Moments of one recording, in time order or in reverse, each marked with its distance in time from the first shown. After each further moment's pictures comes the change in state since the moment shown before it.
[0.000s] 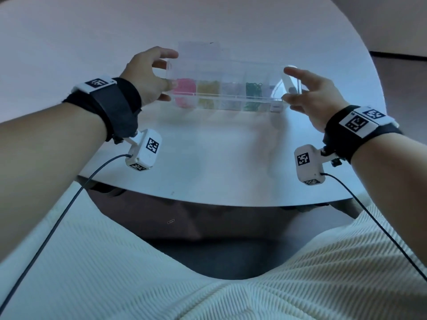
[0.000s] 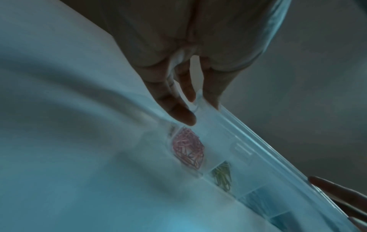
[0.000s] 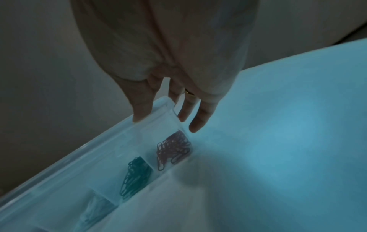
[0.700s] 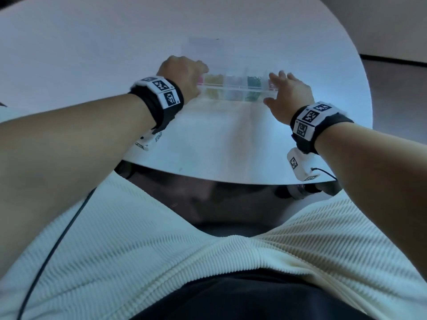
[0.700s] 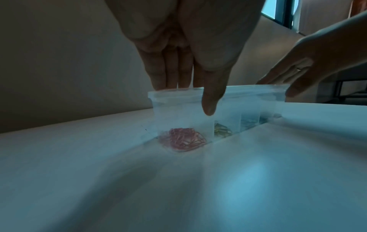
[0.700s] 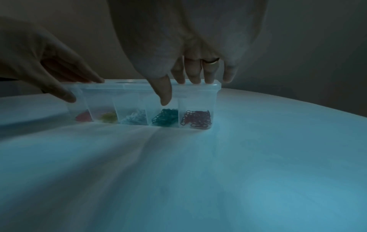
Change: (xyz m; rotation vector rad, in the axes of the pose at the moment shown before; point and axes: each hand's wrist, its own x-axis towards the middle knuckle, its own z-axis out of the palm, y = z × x) left_hand -0.029 0.025 0.026 1.028 -0.088 0.342; right_hand -0.035 -0.017 0.040 -1.139 0.055 -0.283
